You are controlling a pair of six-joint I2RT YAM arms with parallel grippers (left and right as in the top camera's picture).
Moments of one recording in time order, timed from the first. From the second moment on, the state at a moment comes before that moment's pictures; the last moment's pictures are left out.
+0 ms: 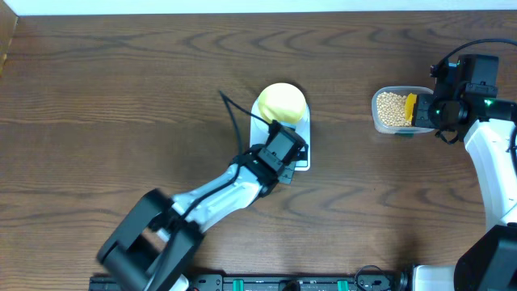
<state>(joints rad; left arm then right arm) -0.74 1.67 0.87 -0.25 -0.18 -0.40 -0.15 1.55 1.21 -0.74 -0.10 -0.01</state>
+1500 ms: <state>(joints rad) -0.74 0.66 0.87 -1.02 -0.27 -0.35 -0.15 1.55 1.21 -0.80 -0.11 -0.07</state>
